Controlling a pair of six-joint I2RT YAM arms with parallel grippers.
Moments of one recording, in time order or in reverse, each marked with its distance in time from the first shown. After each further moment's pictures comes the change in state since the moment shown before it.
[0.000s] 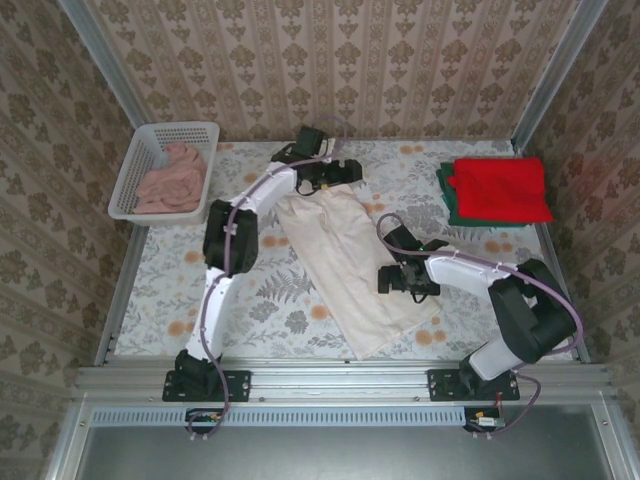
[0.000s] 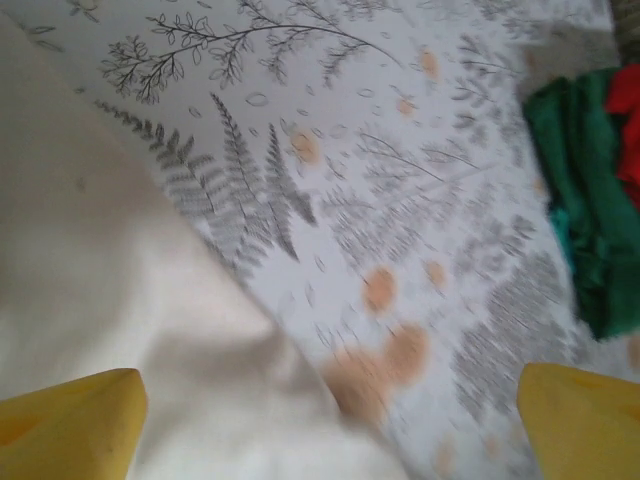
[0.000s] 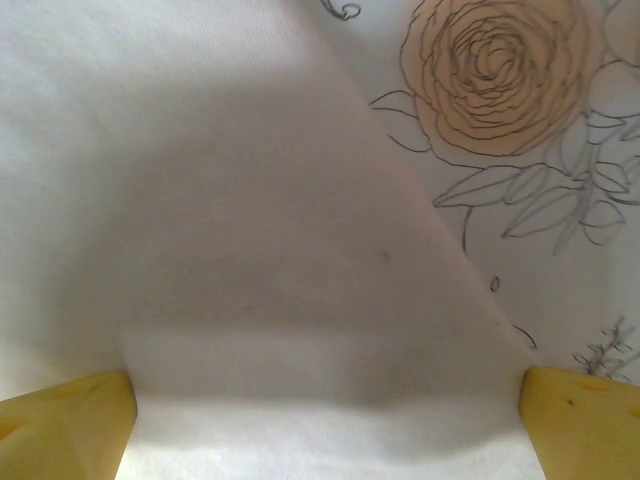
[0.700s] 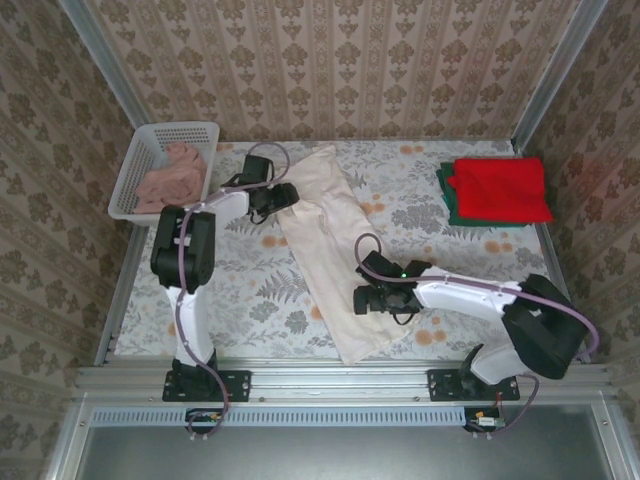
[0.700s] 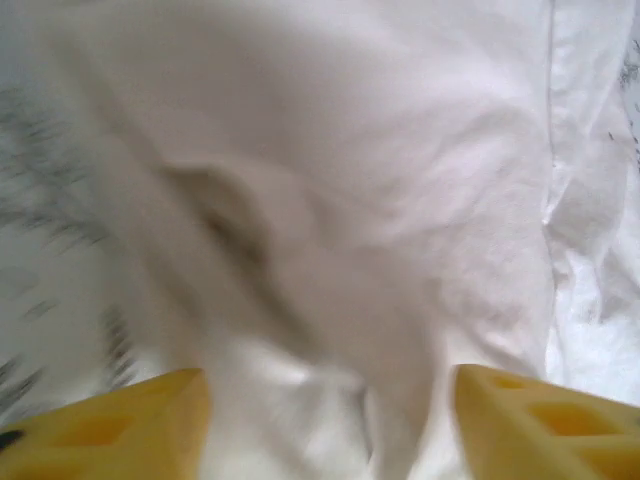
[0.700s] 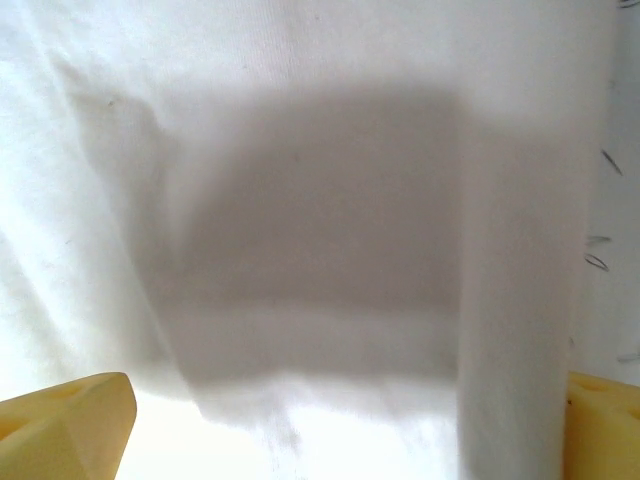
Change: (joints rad) left arm 0.183 -0.299 -0.678 0.272 -0.214 -0.094; right arm 0.294 -0.140 -0.037 -0.023 -0.007 0.209
